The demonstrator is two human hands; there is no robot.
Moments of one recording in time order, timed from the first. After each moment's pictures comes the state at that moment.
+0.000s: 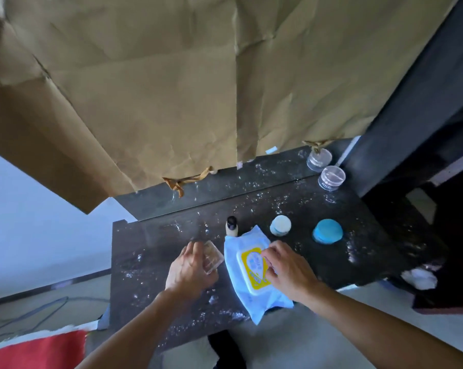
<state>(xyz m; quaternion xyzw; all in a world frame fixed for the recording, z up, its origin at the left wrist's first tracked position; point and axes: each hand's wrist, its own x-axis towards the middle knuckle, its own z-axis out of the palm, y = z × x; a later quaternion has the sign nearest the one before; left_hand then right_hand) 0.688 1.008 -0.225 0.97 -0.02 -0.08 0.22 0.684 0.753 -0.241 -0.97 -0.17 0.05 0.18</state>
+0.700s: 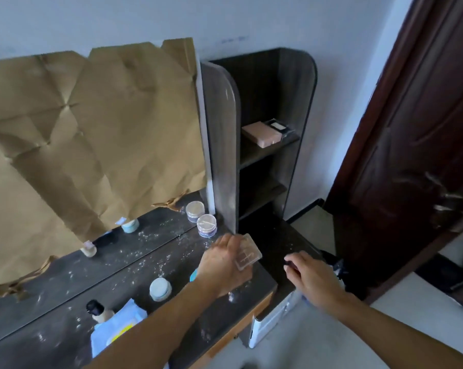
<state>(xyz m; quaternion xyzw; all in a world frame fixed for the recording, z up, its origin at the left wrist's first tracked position) 0.716 0.633 -0.117 0.91 -0.35 0.01 0.21 0.612 0.414 -0.170 -0.98 0.06 -0.15 0.12</state>
